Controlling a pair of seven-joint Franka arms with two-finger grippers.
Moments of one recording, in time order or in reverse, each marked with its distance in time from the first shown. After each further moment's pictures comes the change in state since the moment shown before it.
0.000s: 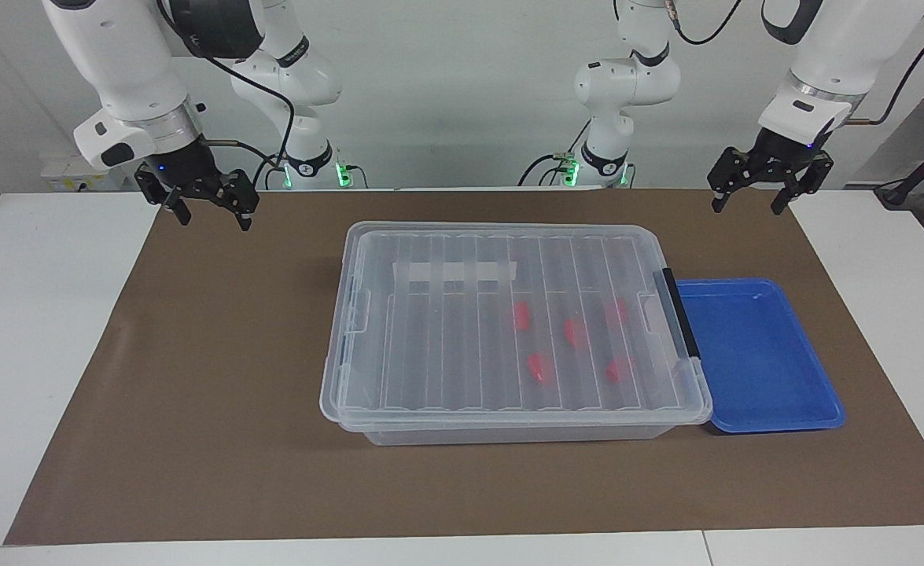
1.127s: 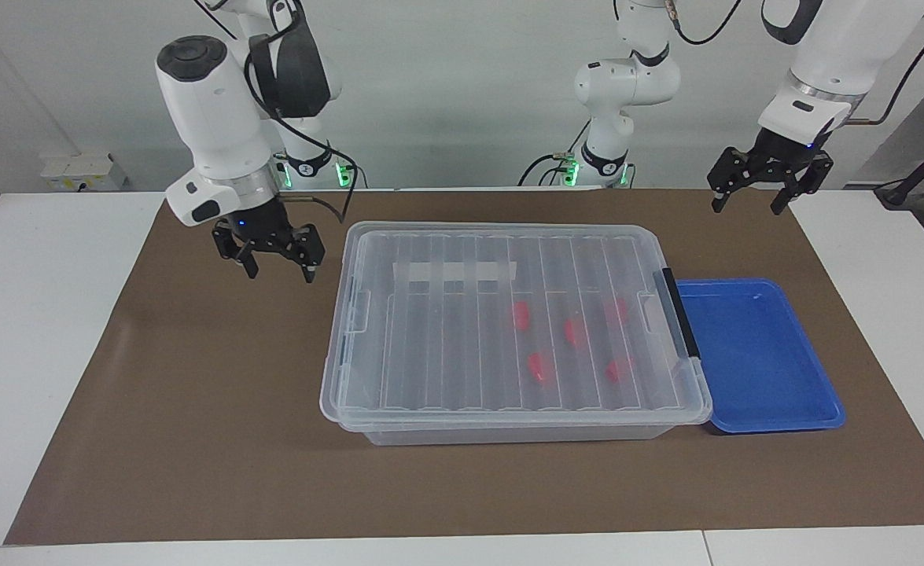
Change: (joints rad) left arm 0.000 0.000 0.000 0.000 0.000 0.000 0.000; right arm 0.159 0.110 0.005 -0.096 0.000 0.331 0.184
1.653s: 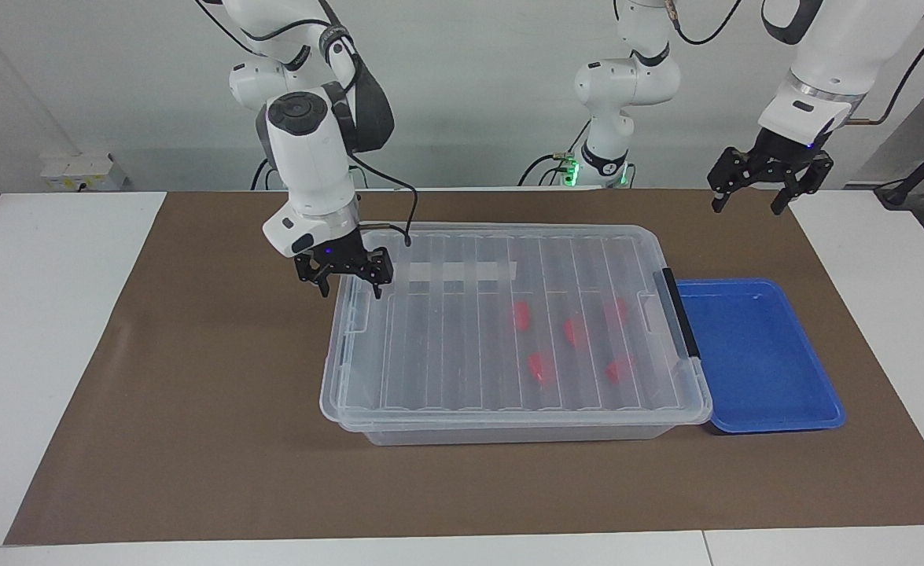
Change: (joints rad) left arm 0.000 0.000 0.000 0.000 0.000 0.000 0.000; right arm 0.123 0.013 0.002 -0.152 0.000 0.138 0.078
